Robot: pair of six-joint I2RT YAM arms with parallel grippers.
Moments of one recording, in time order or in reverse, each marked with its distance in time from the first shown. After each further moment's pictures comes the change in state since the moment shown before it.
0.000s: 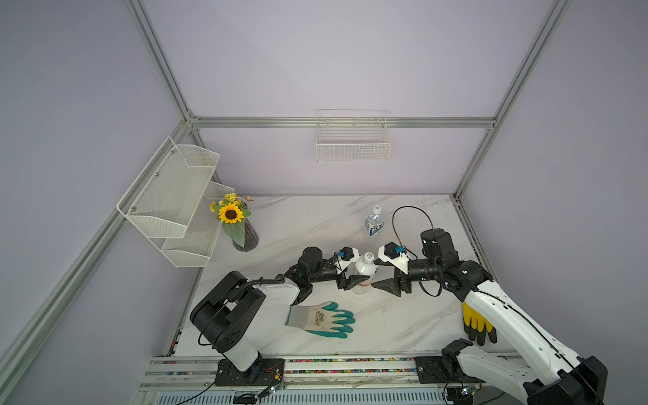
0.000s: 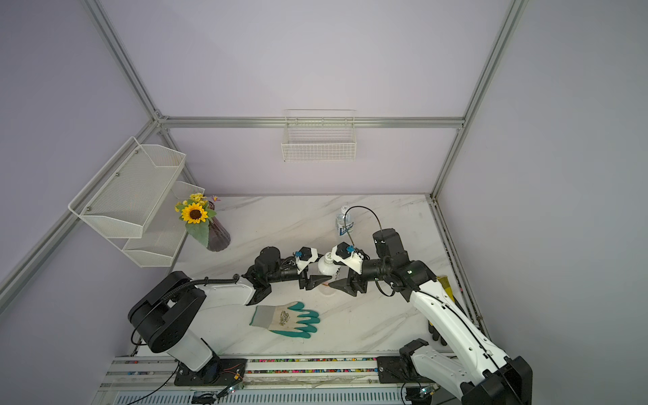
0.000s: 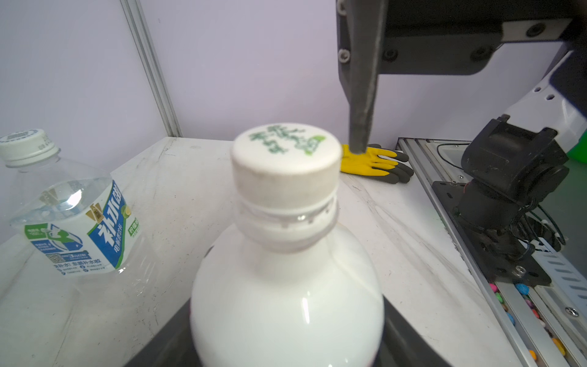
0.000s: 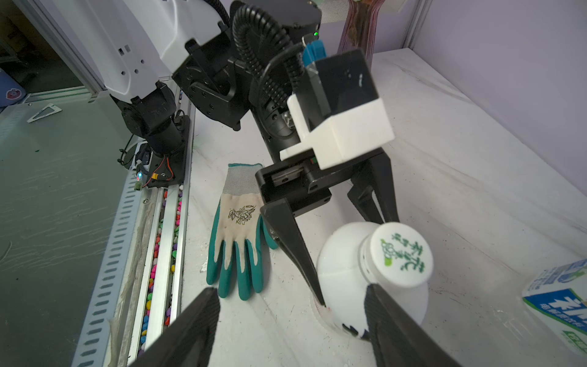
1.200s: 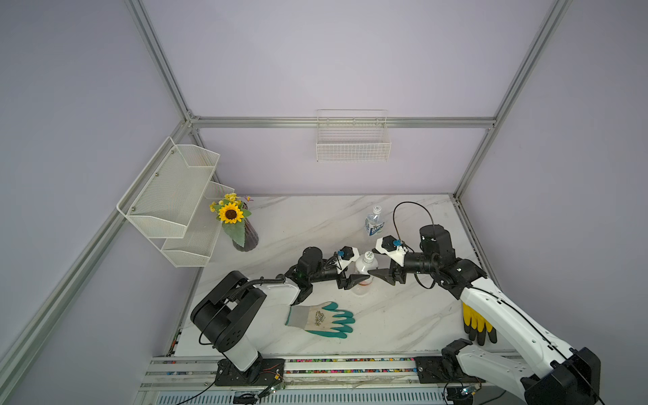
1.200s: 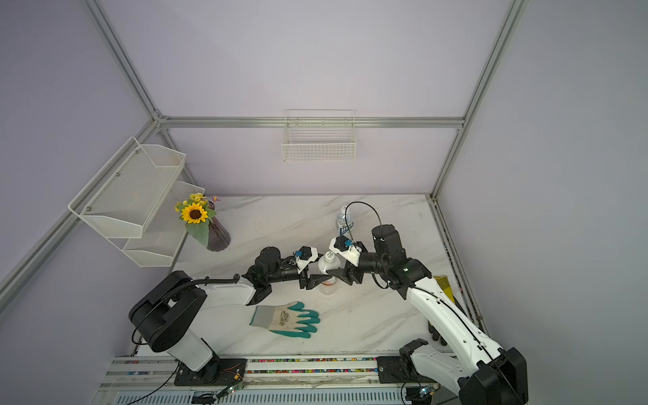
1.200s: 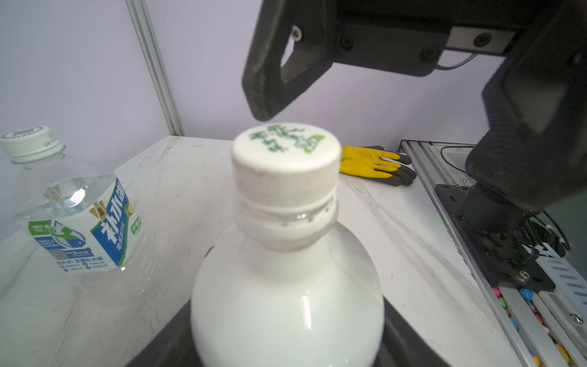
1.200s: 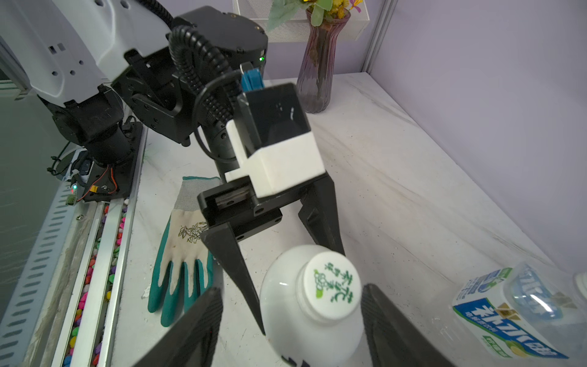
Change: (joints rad) left arm 0.000 0.005 0.000 0.008 -0.013 -0.010; right arm 0.000 0.041 -0.019 0.184 0.058 0.022
